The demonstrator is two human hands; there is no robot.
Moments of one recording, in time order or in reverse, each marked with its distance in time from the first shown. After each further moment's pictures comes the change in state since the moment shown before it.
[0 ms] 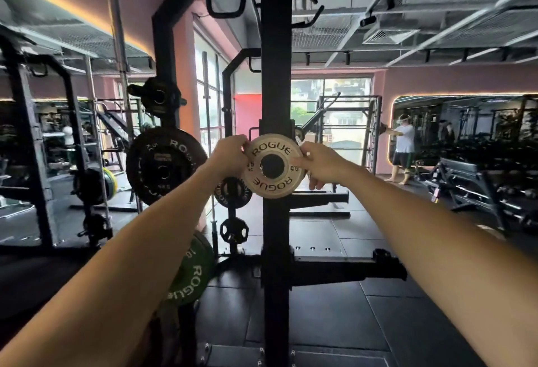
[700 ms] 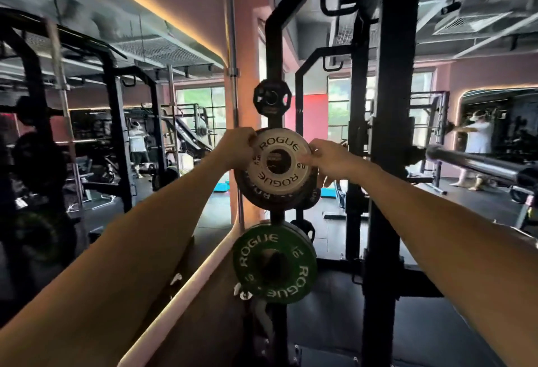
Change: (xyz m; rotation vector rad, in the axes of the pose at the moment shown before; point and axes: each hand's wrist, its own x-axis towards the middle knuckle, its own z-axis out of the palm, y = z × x) left_hand -0.047 -0.350 -0.212 0.168 0.063 -0.007; right_hand 0.098 -0.283 0.276 0.041 -0.084 -0.124
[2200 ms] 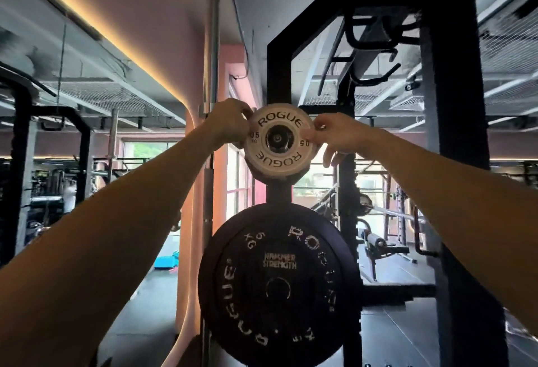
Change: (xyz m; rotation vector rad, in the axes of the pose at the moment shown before) left_hand 0.451 -0.198 0.098 -0.431 0.157 0.140; right_hand 0.479 0.045 -0.039 -0.092 0.272 -0.065
